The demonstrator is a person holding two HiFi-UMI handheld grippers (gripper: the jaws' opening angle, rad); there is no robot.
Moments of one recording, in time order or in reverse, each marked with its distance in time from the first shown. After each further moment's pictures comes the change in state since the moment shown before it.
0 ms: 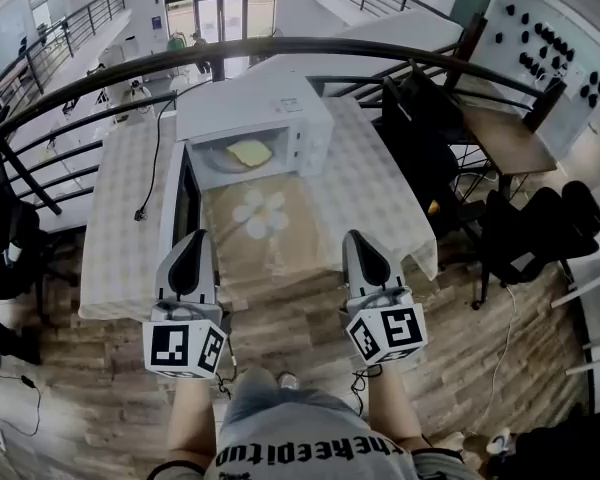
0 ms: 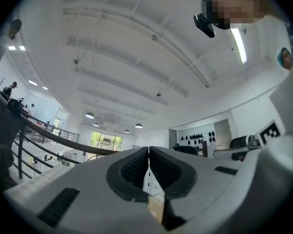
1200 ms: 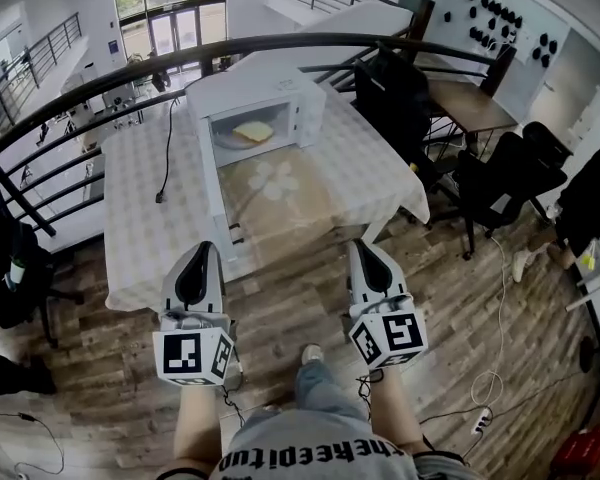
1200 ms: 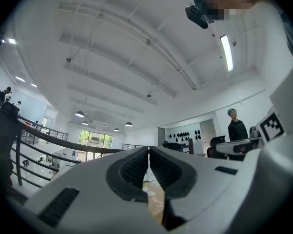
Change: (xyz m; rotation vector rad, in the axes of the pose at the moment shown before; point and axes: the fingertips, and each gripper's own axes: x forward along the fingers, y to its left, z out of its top) left arm -0.180 0.072 0.032 0.013 0.026 -0.158; right arm -0.131 0.184 0.012 -0.029 0.013 -0.209
